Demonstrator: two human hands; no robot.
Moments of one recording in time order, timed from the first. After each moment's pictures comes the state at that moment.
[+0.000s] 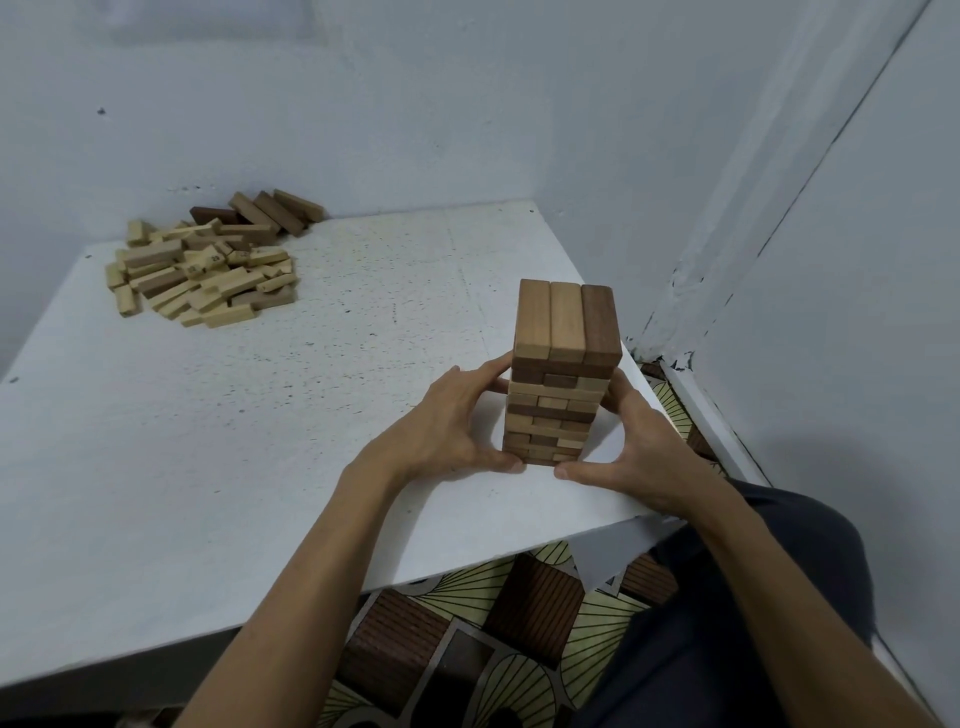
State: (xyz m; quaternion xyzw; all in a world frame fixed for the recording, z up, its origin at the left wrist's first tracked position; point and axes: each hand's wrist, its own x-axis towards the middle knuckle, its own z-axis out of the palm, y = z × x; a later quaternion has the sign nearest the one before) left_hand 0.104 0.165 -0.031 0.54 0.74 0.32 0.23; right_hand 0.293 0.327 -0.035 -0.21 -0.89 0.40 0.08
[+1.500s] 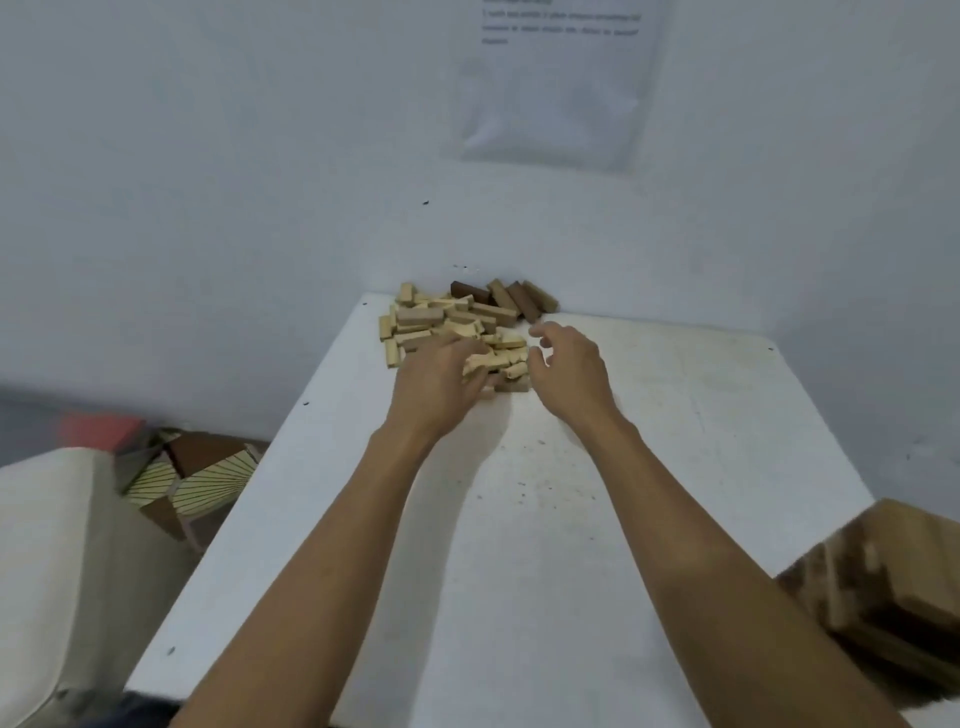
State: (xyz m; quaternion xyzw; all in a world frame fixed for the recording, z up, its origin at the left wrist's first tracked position) left_hand -0.103 0.036 0.021 0.30 0.91 0.28 -0.10; right_hand -0.049 0.197 0.029 -0.16 -0.92 0.31 0.18
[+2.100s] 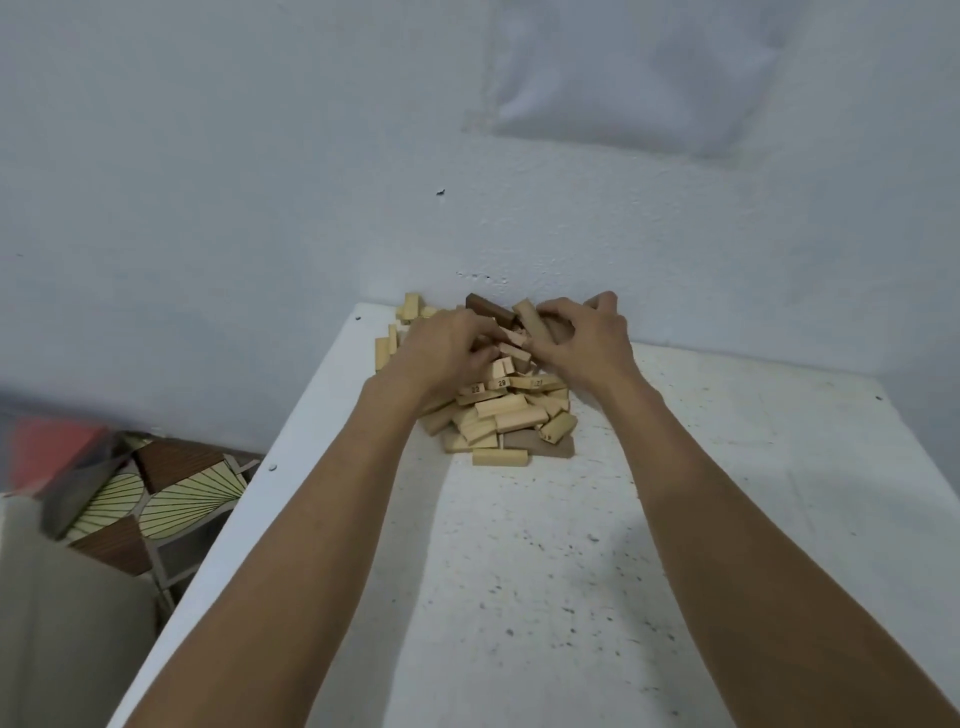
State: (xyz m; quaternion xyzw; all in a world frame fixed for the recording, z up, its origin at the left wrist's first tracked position) left_hand -0.264 0.070 0.005 0.36 0.91 0.20 -0.01; right_hand -0.198 0.254 -0.005 -0.15 -0.94 0.29 0.13
